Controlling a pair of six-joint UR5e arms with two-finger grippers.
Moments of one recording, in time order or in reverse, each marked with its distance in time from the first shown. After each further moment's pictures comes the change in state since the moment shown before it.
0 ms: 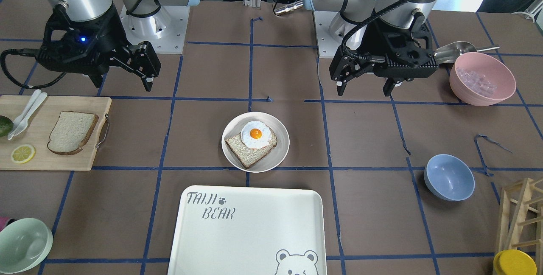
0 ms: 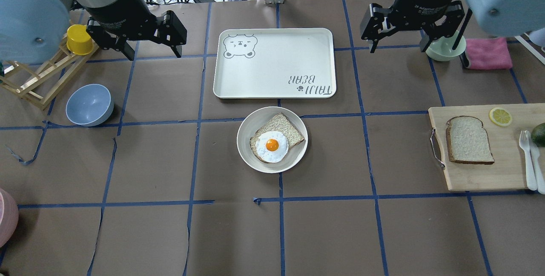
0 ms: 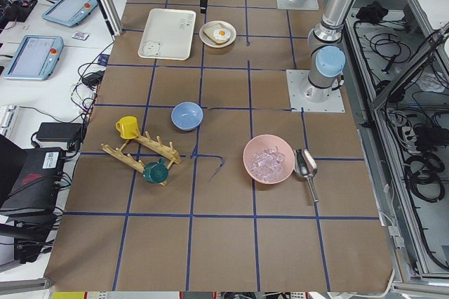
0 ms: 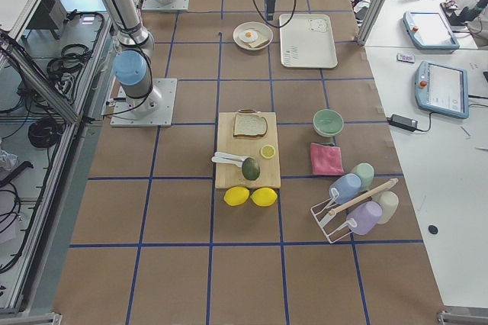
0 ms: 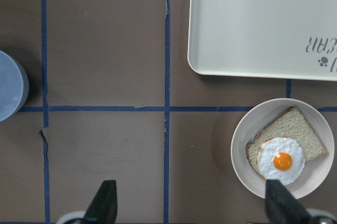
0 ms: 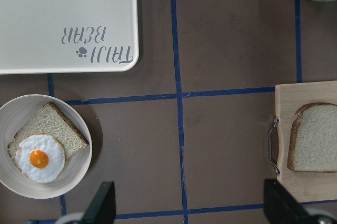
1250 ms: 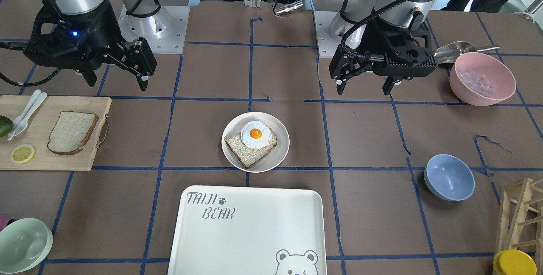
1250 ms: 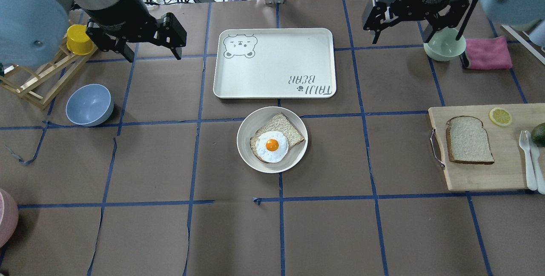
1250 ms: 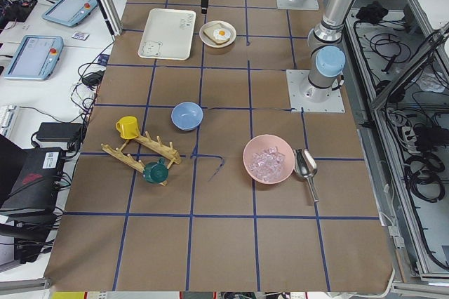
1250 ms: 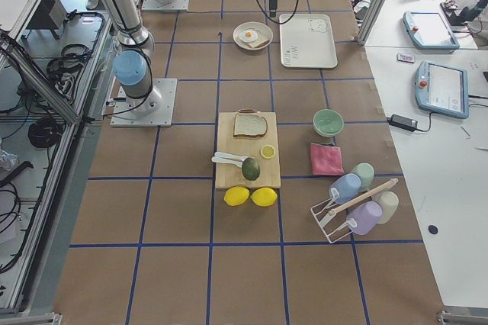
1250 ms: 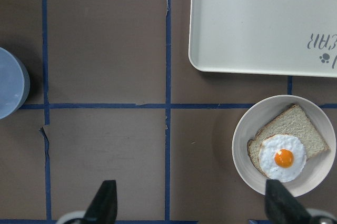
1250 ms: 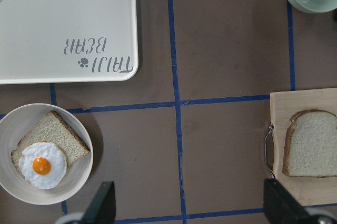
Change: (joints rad) left arm 0.000 0.007 -0.008 -0.001 0.000 0.002; right arm -0.002 0.010 -0.052 0.013 -0.007 0.003
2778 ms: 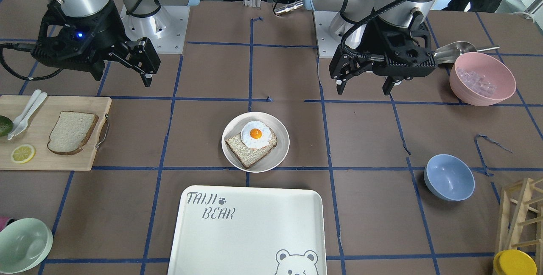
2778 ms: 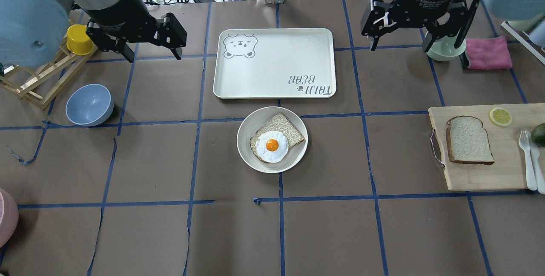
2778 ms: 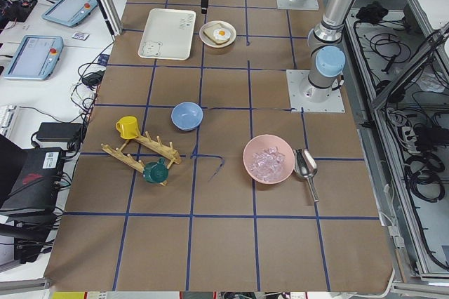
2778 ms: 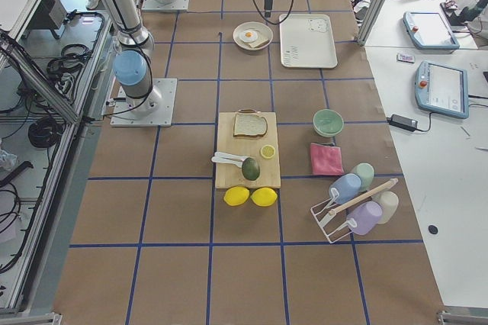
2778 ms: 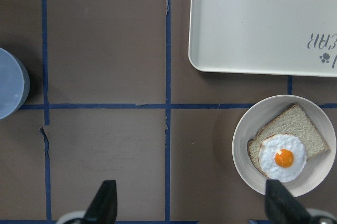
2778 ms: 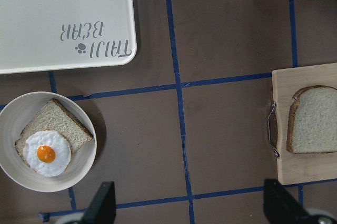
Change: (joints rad) left arm 0.000 0.000 -0.001 0.001 0.000 0.002; right arm -0.001 0.006 0.017 0.066 0.000 0.056
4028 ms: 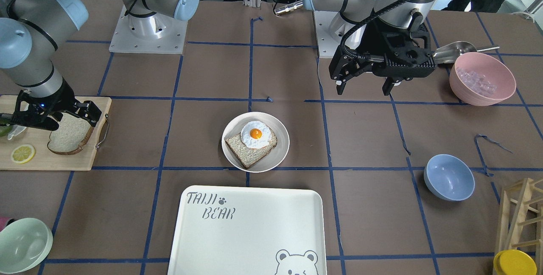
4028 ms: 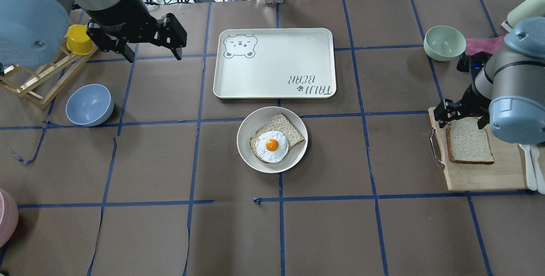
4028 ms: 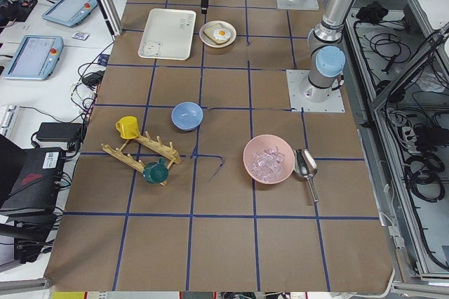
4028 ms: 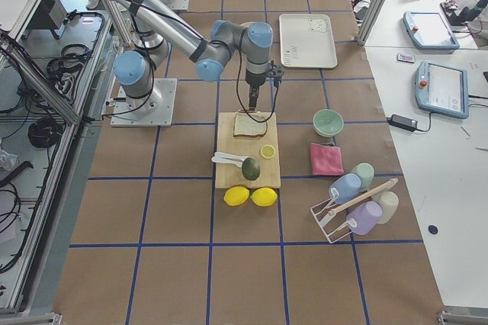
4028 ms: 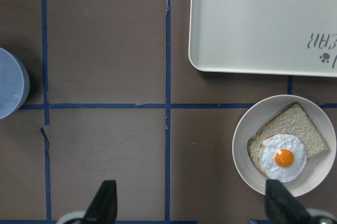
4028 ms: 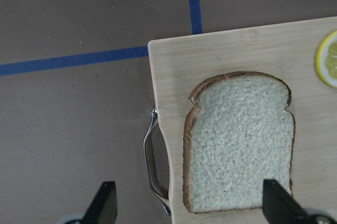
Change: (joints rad) left arm 0.000 -0.001 0.000 0.000 0.000 0.000; right arm -0.431 0.035 0.622 -0.650 -0.068 -0.427
